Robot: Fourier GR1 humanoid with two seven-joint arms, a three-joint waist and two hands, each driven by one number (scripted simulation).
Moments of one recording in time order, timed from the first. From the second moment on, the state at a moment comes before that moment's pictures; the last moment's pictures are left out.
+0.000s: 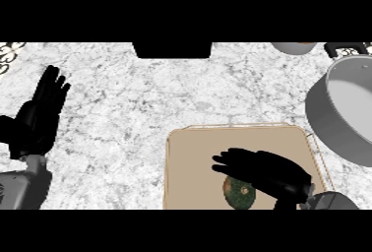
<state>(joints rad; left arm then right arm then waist) -0.20 0.31 0.04 -1.59 0.19 0.21 0.18 -0.15 -0.44 0.49 -1.72 0.74 0.55 -0.27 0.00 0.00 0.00</state>
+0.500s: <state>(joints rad) -0.19 0.26 0.05 -1.62 0.14 0.19 0.19 -0.16 -0.35 0.47 -1.60 0.87 0.52 -0.32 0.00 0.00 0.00</state>
